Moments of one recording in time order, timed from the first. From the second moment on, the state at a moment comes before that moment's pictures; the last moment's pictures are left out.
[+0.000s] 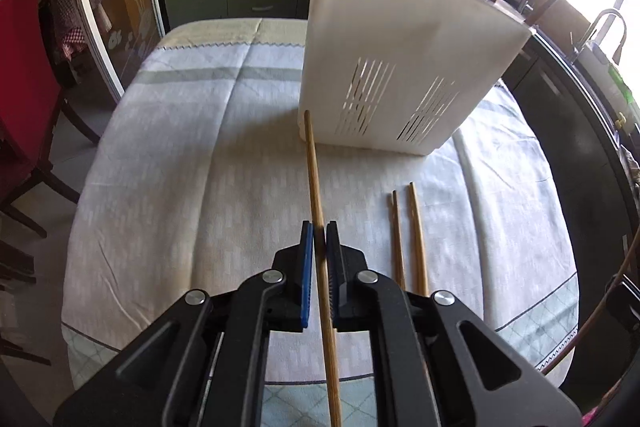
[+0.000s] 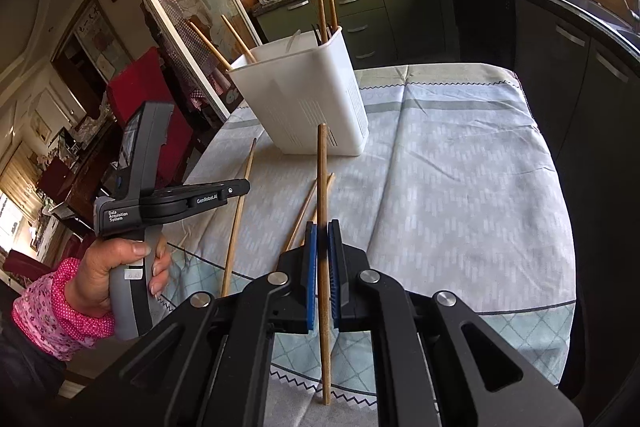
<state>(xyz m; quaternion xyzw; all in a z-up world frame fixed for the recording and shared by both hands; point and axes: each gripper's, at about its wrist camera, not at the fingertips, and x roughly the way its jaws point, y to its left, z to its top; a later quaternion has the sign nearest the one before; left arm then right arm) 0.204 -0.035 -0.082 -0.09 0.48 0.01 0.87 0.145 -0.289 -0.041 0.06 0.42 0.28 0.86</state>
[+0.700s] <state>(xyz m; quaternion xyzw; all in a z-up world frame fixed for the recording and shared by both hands) 0.098 -0.046 0.006 -0.04 0.31 -0.05 0.95 0.115 -0.276 -0.001 0.05 0.37 0.28 0.88</state>
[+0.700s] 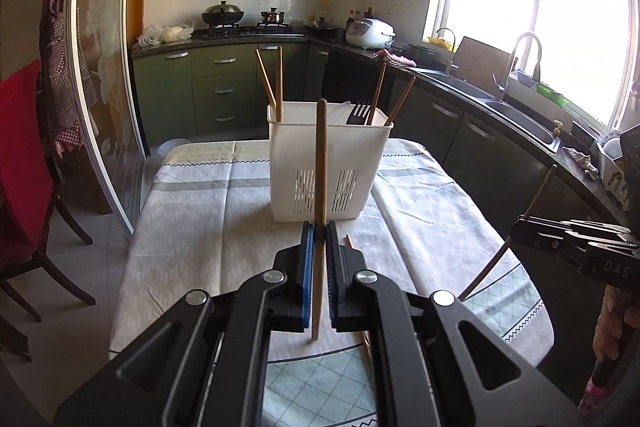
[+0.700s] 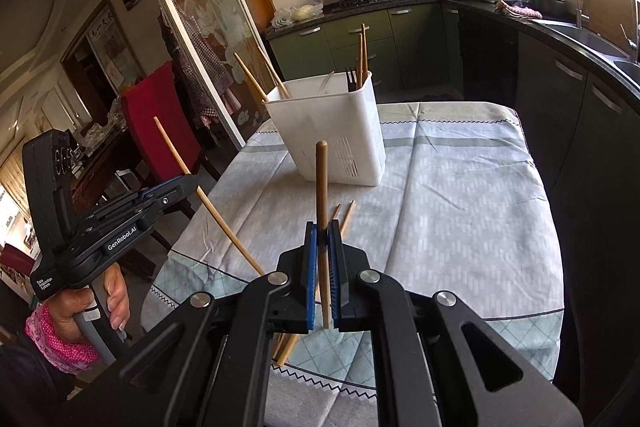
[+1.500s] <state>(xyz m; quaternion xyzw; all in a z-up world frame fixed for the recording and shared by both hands) 0.155 -0.034 0.145 -0.04 0.19 -0.07 0.98 0.200 -0.241 0.158 0.06 0.24 0.29 0.93</state>
